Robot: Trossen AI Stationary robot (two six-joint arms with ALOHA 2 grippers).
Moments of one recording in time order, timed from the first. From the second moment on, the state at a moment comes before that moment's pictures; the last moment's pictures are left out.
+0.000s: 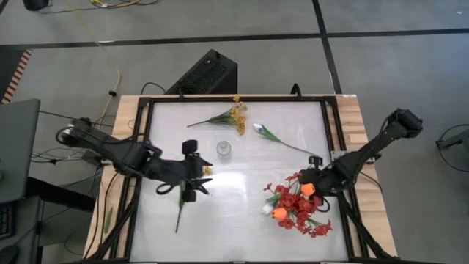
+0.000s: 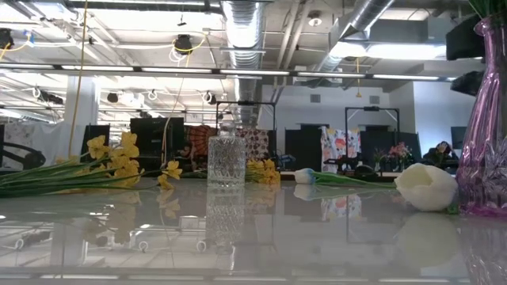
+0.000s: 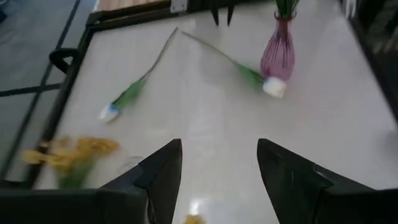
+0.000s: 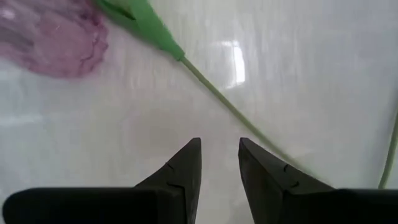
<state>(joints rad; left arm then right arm) -0.40 1.35 1.39 -0.76 -0.46 -0.14 0.60 1.10 0.69 -0.90 0.24 0.68</state>
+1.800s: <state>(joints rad) -0.59 1.09 0.65 -0.67 -0.19 -1.44 0.26 1.24 0.69 -0.66 0.12 0.37</state>
